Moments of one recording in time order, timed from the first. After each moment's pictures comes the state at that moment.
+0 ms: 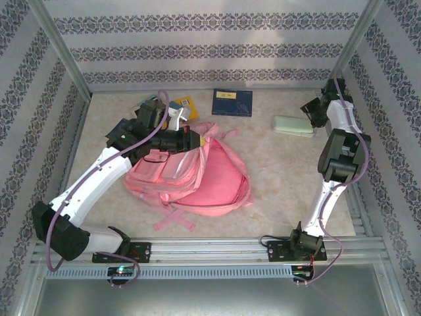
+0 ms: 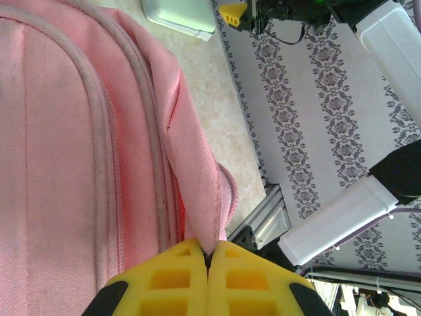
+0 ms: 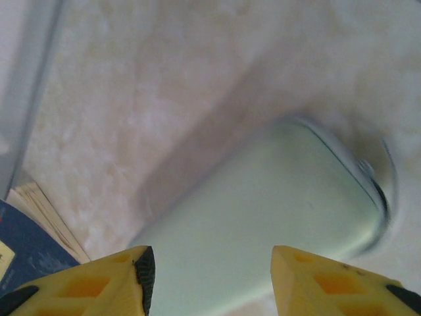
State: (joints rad) left arm -0.49 1.34 1.32 -0.61 0.68 -0.67; right arm -0.30 2.17 1.86 -0.75 -0.25 0.74
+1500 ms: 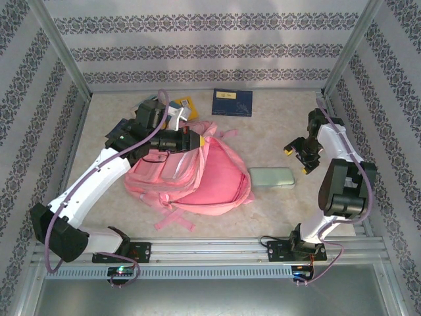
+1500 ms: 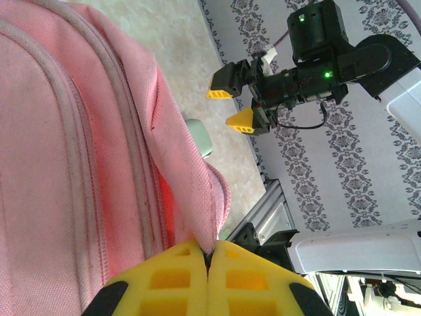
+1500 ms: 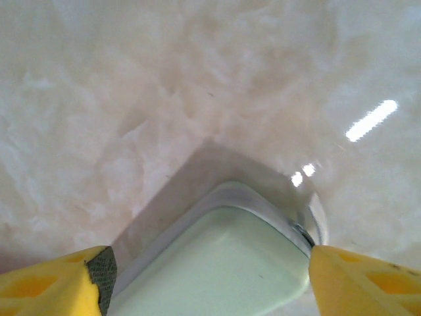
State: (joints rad) left arm -0.49 1.32 1.31 -0.60 0.70 -0.63; right arm -0.18 1.66 1.26 -1.10 -0.14 0.80
